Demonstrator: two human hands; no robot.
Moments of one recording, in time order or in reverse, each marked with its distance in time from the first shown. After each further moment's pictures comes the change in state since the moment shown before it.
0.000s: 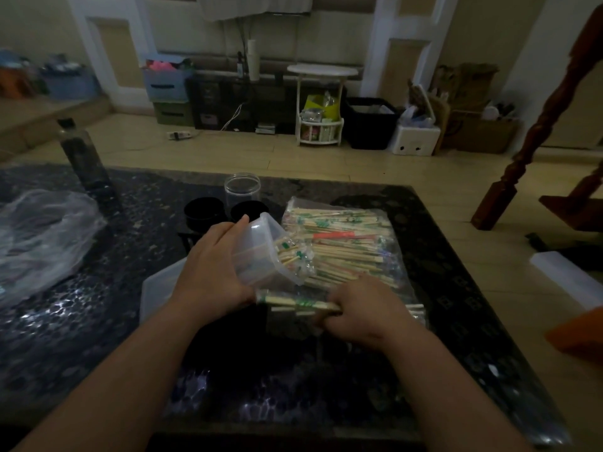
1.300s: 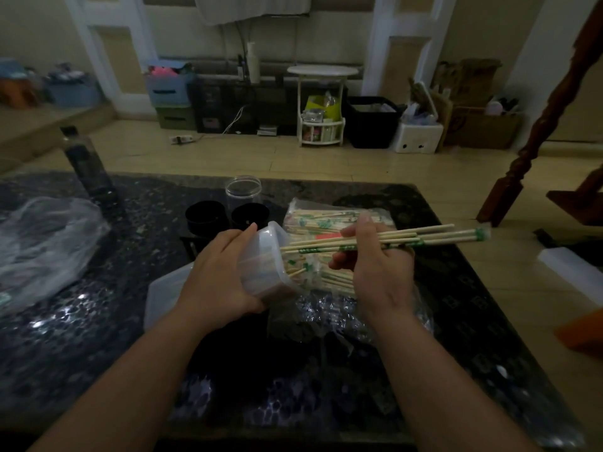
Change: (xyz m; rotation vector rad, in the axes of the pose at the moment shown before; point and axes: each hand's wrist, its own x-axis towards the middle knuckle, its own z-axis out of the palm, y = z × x) left_hand -0.001 -0.005 0.007 0.047 -0.008 0.077; right_hand 0.013 -0.026 -0.015 1.503 0.824 0.287
